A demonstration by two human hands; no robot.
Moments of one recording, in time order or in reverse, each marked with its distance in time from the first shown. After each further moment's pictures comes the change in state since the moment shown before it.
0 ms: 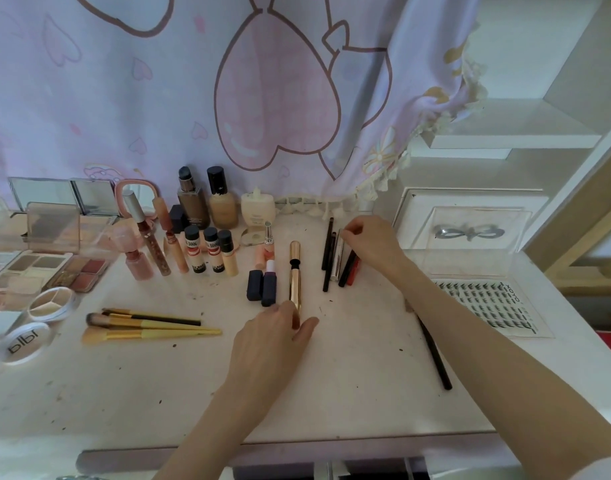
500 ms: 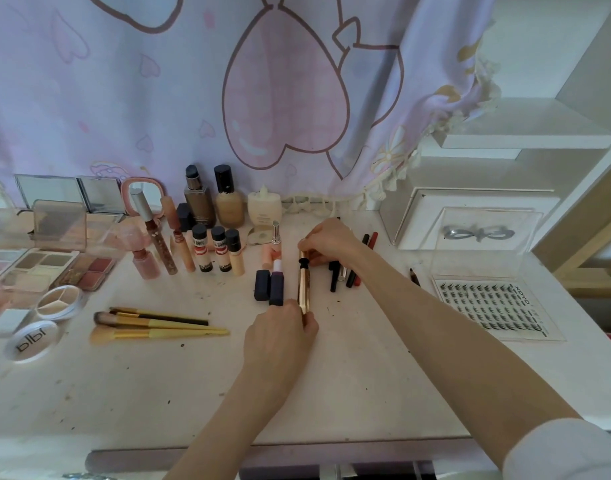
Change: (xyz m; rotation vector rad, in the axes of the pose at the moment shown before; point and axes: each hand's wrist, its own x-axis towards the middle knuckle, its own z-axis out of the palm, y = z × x) left_hand 0.013 0.004 0.006 0.085 -0.073 -0.162; right_hand 0.006 -0.058 0.037 0.292 -0.373 0.275
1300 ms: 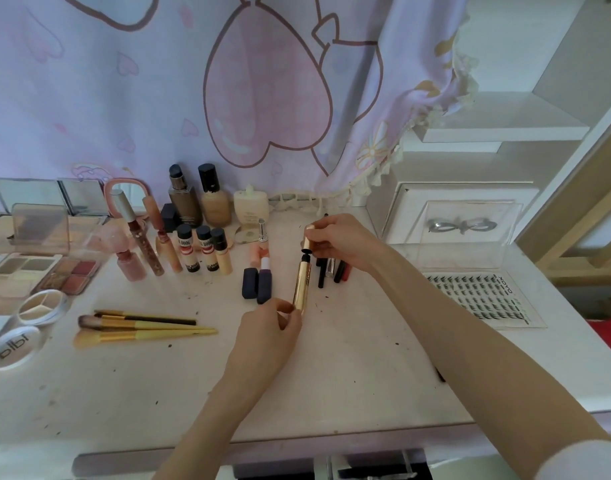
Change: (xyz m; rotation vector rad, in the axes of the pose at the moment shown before) left_hand -0.006 -0.012 0.000 -0.465 -0.021 -0.006; right_hand -0.026 0.016 -0.031 0.361 -0.047 -0.068
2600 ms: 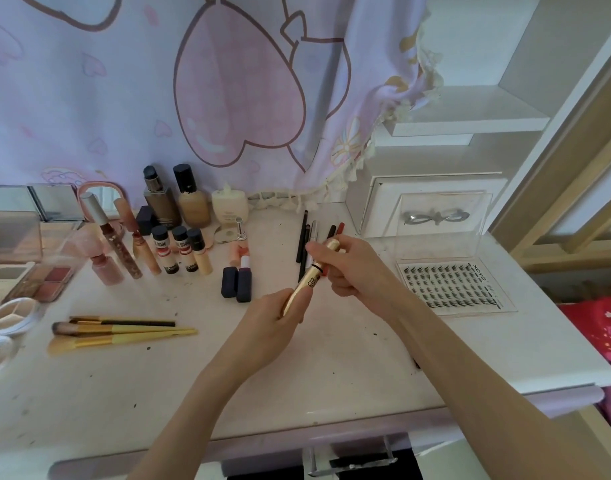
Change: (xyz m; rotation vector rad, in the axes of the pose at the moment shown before) left_hand -0.002 0.026 -0.001 -0.204 -0.215 0.220; right_hand -0.071 0.028 -0.019 0.136 0.008 -0.095
